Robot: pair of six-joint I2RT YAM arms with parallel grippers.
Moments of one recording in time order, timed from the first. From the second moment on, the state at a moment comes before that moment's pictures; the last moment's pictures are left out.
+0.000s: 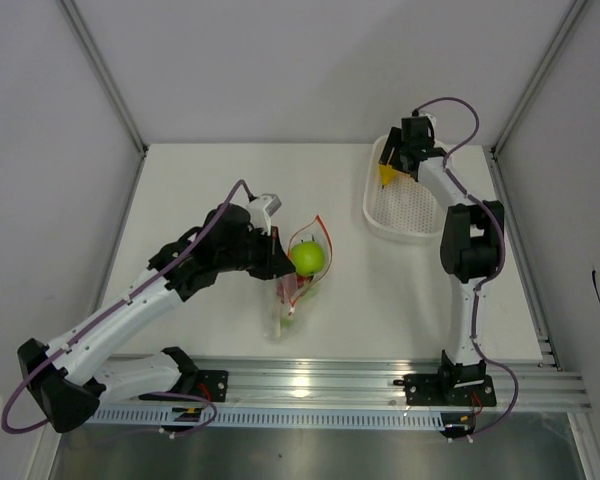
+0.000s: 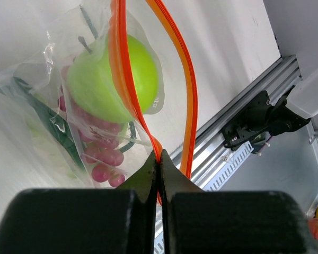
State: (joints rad) left arm -0.73 1.07 1.05 -0.60 0.23 -0.52; right arm 0.16 2.18 1.87 -0.33 0.18 0.40
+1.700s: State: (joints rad) left arm -0.73 1.12 1.03 -0.56 0.26 -0.52; right arm 0.18 2.16 1.90 -0.44 0.14 0.37
